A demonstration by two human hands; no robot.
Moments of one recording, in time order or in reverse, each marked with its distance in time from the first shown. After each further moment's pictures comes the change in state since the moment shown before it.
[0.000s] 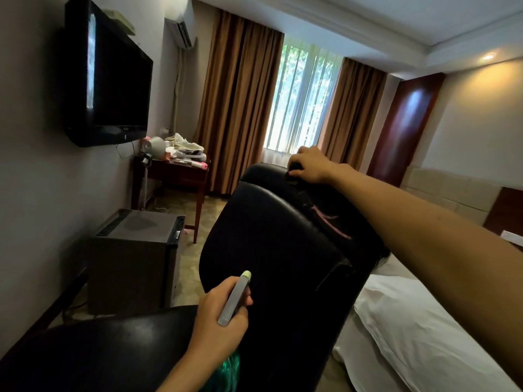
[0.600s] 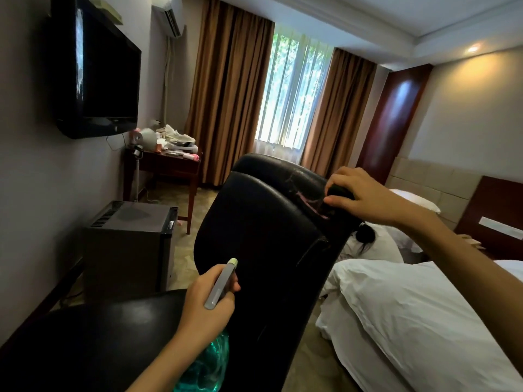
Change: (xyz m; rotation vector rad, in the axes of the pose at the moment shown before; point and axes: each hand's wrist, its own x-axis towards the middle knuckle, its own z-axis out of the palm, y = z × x) left_hand -0.030 0.018 -0.007 0.015 -0.011 -0.020; right_hand -0.198 -0.006 -0.050 0.320 0.059 -0.126
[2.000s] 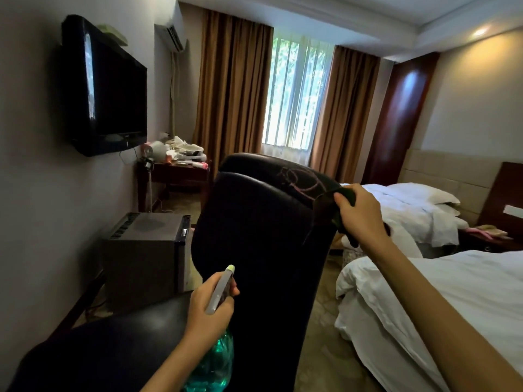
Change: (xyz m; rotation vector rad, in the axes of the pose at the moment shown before) left_hand -0.001 -0.028 -0.001 0.059 0.056 -0.036; right_hand -0.011 -0.025 0.062 0.479 0.579 0.598
